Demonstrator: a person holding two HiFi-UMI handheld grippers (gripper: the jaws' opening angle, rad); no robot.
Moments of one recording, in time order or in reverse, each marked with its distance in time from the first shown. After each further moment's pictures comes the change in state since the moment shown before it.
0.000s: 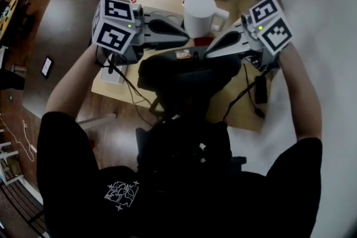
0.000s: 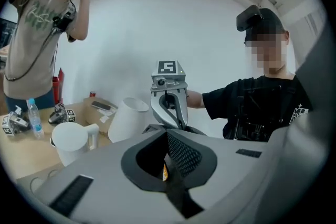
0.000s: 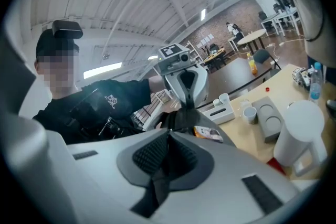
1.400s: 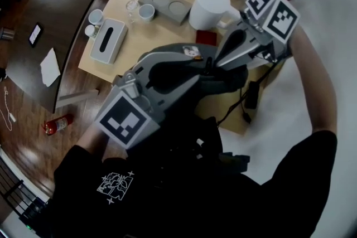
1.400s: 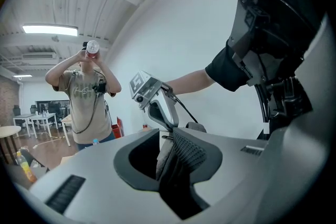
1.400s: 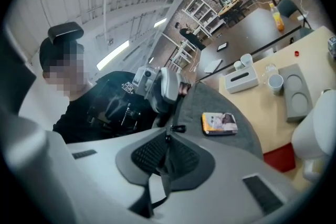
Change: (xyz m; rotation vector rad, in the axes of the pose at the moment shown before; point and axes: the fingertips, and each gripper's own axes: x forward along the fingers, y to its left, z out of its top) left arm 0.000 -0.044 -0.015 0.352 -0.267 0.731; right arm 0.012 -0.008 -0.005 0.118 0.435 0.280
